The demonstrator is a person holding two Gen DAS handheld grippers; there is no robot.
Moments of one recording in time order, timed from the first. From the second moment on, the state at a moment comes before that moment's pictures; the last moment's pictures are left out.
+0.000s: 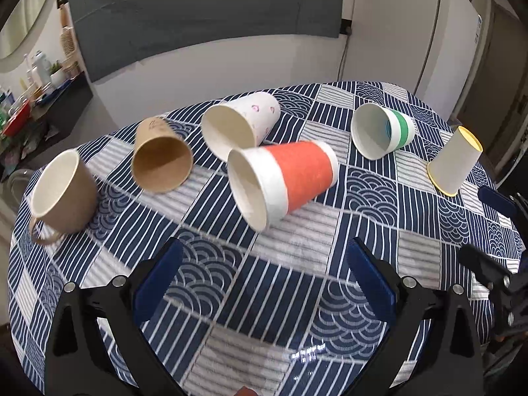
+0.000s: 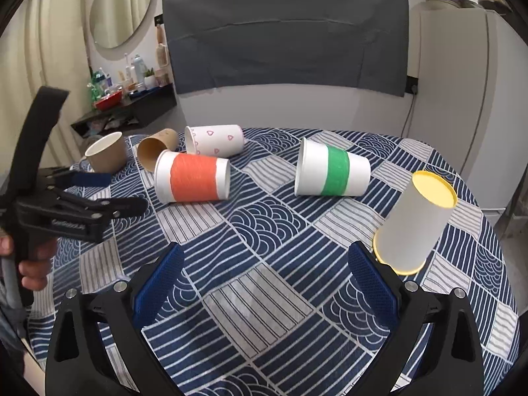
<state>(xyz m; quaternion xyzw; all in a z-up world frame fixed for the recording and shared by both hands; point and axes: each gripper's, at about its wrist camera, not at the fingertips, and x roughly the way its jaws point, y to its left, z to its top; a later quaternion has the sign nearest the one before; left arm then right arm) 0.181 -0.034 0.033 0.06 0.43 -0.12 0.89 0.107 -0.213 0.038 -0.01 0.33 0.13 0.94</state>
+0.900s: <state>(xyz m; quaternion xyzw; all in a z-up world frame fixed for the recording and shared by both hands) 0.192 -0.029 0.023 0.00 0.43 -0.20 0.88 0.111 -0.207 0.034 -0.01 0.34 0.13 0.93</state>
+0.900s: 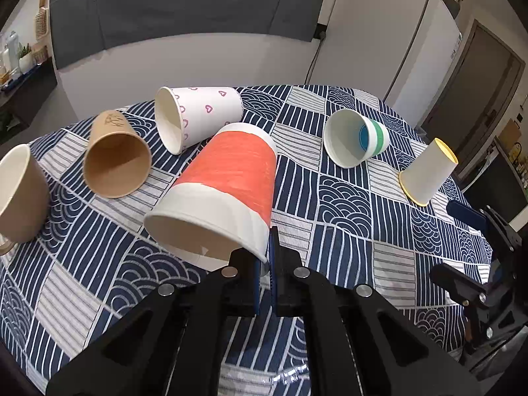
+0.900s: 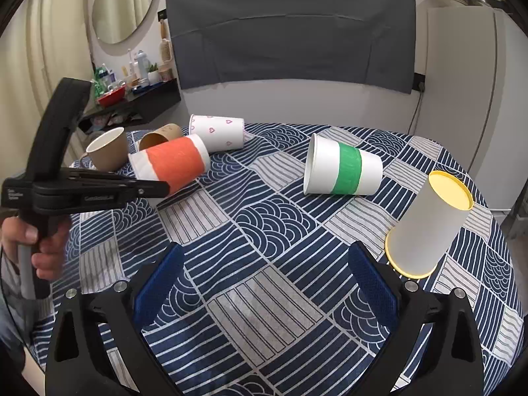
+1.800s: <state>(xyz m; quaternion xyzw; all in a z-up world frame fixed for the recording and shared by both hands) 0.024 -0.006 0.027 0.01 0.41 -0.13 0.90 0.030 -0.176 0.041 -0.04 0.33 0.15 0.93</state>
